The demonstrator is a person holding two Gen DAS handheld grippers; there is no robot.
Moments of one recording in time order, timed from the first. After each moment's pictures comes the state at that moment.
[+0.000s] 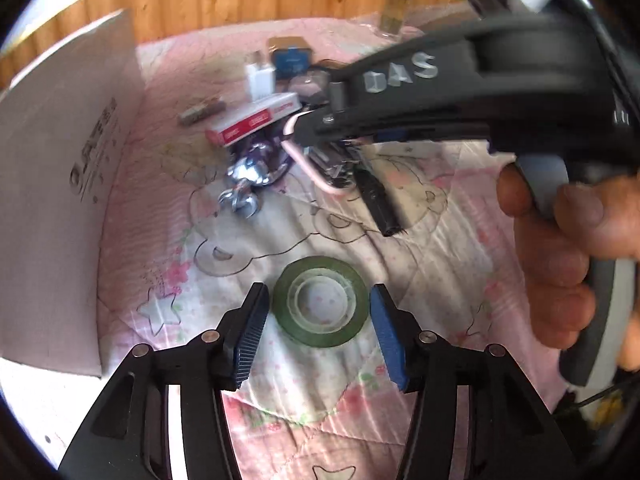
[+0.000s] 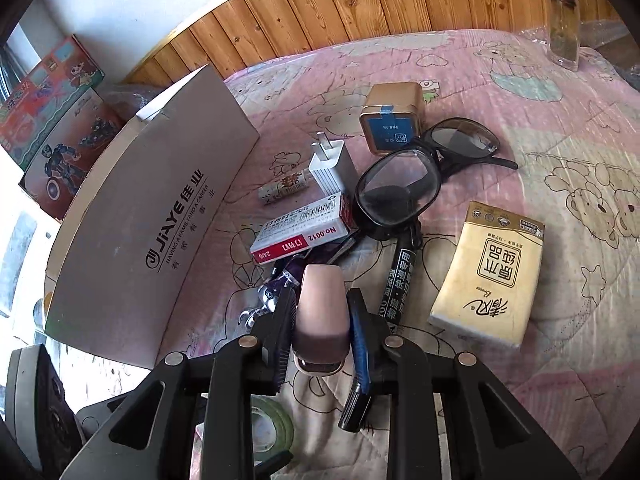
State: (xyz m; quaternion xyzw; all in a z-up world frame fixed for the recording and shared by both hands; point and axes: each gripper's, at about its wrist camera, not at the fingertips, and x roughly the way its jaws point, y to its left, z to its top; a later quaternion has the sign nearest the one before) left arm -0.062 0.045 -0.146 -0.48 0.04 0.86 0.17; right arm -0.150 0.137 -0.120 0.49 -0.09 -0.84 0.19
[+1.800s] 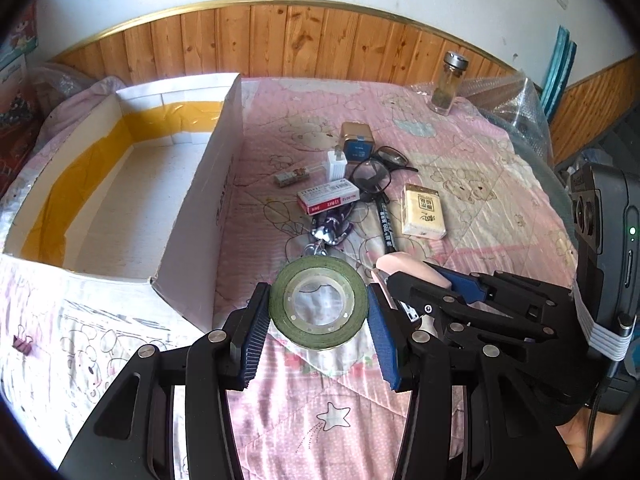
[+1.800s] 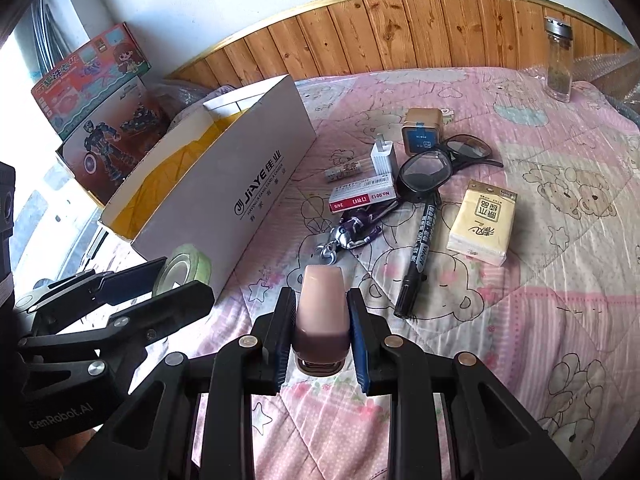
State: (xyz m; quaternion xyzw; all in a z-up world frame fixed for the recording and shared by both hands) left arm -0.022 -0.010 -0.033 -0.45 -0.04 0.89 0.07; right arm -0.048 0.128 -0.068 0.45 -0.06 -0.86 0.23
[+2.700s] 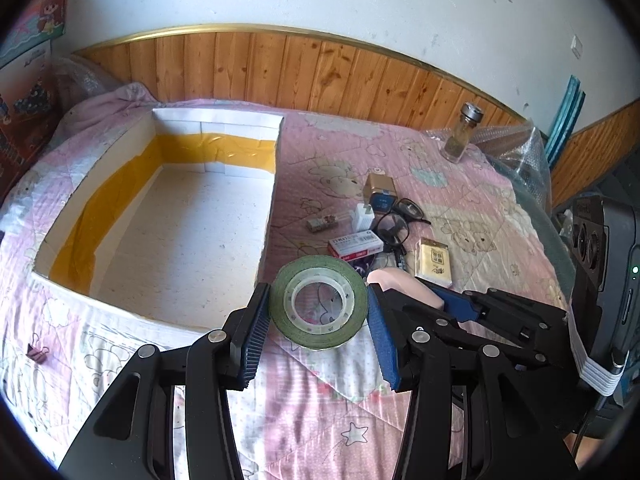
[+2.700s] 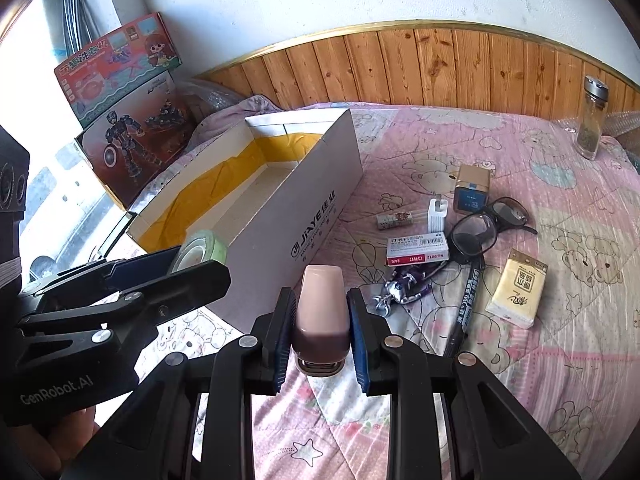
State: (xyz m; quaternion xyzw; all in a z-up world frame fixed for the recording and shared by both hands) left arm -0.029 -0.061 0.008 -0.41 -0.09 0.91 0.06; right arm -0.058 0.073 -0.019 0.42 -0.02 -0.87 0.25
